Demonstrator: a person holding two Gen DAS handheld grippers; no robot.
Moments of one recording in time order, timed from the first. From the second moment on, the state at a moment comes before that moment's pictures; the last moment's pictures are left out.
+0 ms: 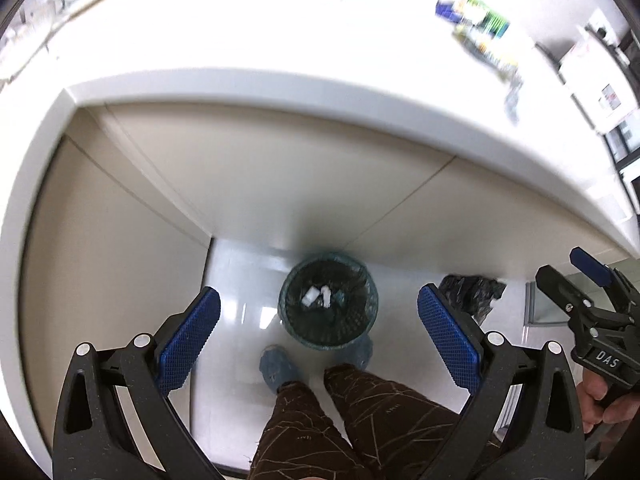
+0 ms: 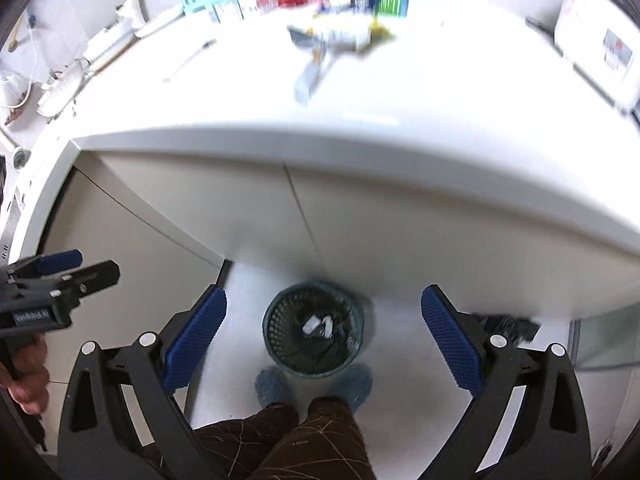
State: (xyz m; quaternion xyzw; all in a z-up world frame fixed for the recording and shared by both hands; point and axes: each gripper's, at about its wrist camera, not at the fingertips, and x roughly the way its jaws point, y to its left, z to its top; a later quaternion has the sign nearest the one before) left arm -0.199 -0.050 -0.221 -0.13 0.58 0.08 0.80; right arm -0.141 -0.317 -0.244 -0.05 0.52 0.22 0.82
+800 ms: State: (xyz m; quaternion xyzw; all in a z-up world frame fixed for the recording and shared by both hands) left arm -0.111 -0.058 -0.092 -0.12 0.53 0.11 0.84; right arm -0.036 -0.347 -0.117 -0.02 0.47 0.24 0.85
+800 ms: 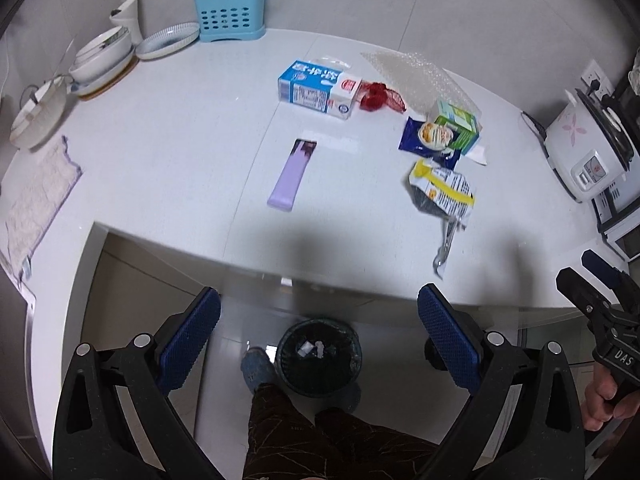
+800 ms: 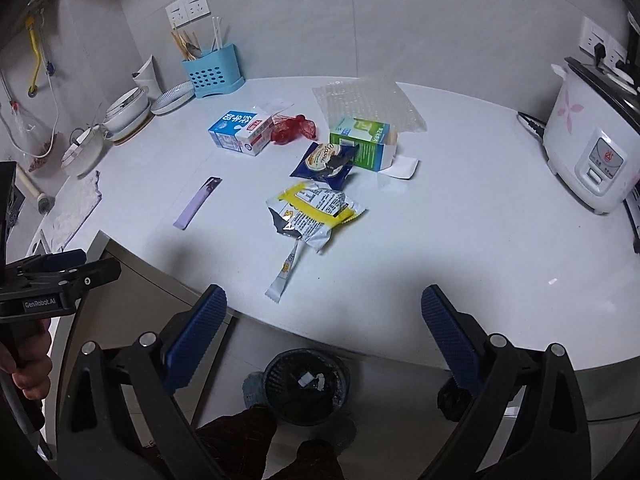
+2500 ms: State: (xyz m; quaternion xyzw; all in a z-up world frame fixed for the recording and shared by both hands) left arm 0.067 0.026 -0.201 -0.05 0.66 0.04 0.75; right arm 0.131 -0.229 -0.217 0.07 0.67 0.04 0.74
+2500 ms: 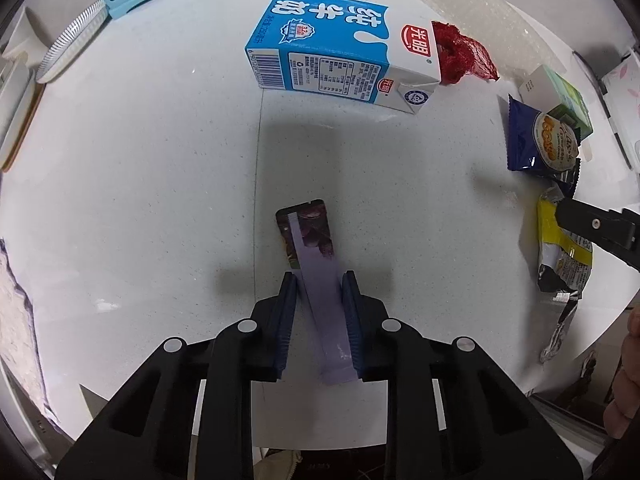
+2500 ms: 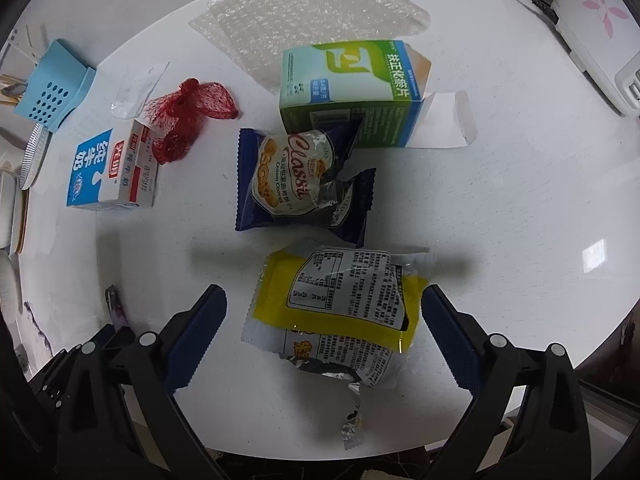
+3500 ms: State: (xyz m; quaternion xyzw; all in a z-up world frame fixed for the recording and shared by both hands) left arm 0.051 0.045 -0.169 -0.05 0.63 0.03 0.77; right arm 0.127 -0.235 -0.231 0.06 0.67 -0.01 0.74
